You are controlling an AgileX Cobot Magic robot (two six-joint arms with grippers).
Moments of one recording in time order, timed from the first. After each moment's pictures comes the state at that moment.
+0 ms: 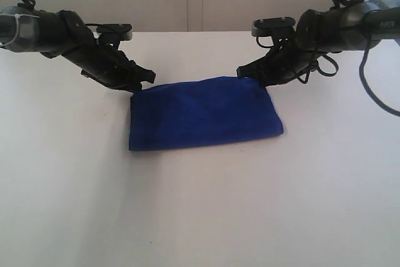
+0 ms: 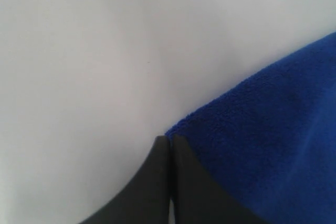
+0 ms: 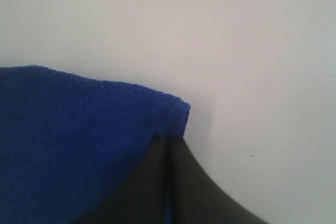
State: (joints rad) left arm -0.29 2.21 -1.61 -0.55 0.53 0.48; right arm 0.09 2.21 -1.55 0.22 0.42 -0.17
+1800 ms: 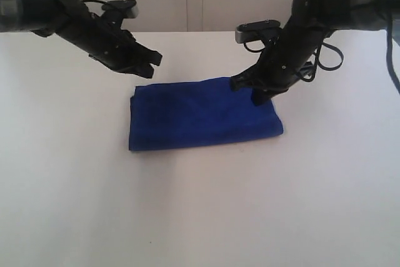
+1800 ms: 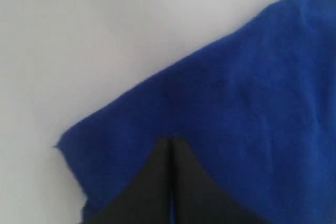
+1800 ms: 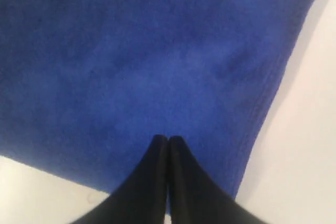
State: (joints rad) left arm -0.32 2.11 -1.61 -0.69 0.66 0.63; right arm 0.15 2.05 -1.51 0.22 0.83 -0.25
